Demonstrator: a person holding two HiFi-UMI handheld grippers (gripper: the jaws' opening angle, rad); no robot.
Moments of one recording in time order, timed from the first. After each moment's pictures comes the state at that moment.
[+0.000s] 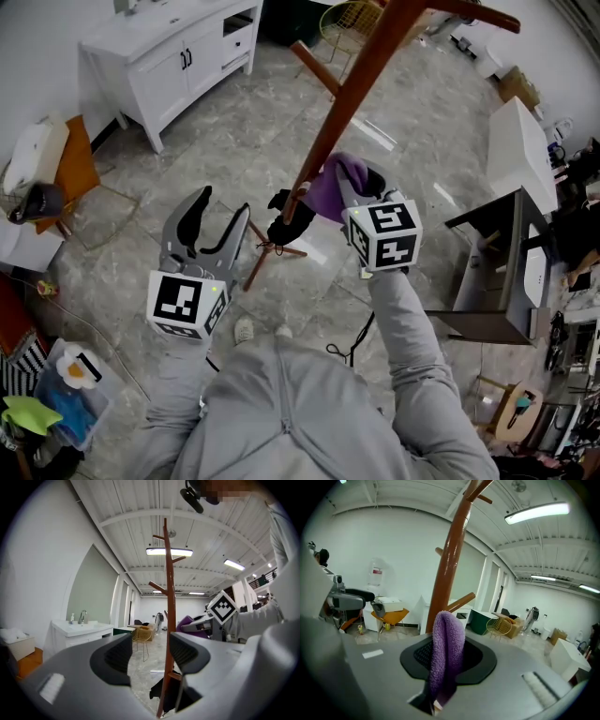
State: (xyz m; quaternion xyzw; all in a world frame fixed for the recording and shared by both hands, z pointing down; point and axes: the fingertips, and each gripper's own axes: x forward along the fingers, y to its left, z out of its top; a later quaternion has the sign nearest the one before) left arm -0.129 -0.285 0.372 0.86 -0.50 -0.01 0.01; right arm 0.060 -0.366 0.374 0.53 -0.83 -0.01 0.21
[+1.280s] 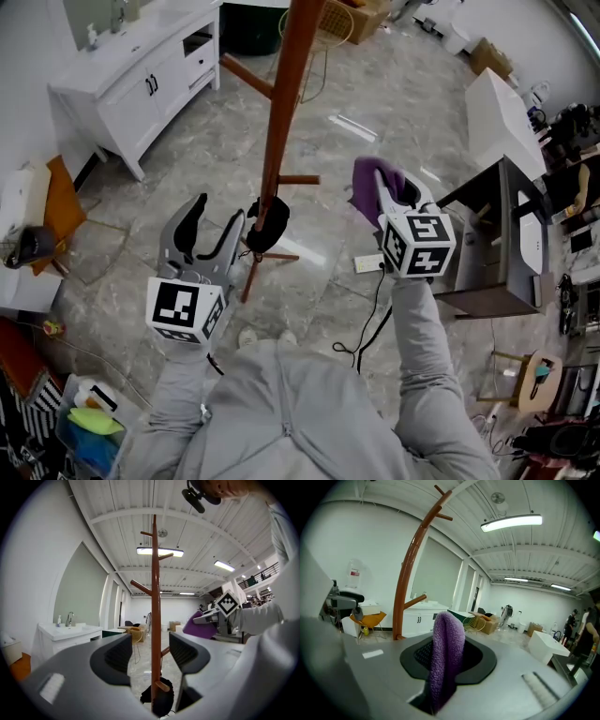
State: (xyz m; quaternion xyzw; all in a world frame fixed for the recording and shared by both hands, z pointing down) left arm -0.076 -0.289 0.361 0.89 -0.45 0.00 -0.01; right arm 0.199 -0.326 0.342 0.64 -0.75 0.00 0.17
